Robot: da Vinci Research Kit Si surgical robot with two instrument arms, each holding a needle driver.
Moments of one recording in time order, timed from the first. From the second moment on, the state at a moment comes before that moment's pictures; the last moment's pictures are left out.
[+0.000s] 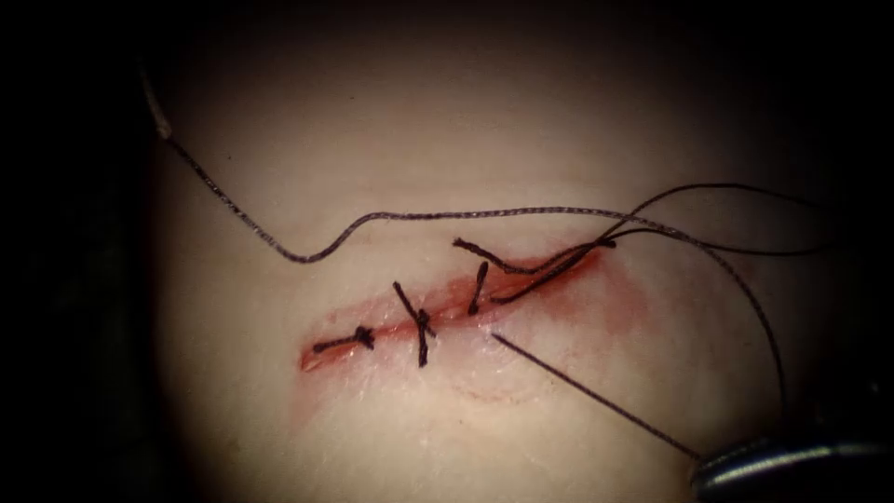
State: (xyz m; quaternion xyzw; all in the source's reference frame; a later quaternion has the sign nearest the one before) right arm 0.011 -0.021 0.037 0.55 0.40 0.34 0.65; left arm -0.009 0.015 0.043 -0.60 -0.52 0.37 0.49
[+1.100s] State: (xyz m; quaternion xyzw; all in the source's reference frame) right arm 0.016 -0.013 0.040 0.29 0.65 0.27 0.65; left arm -0.012 0.000 0.044 -0.43 -0.74 0.47 0.23
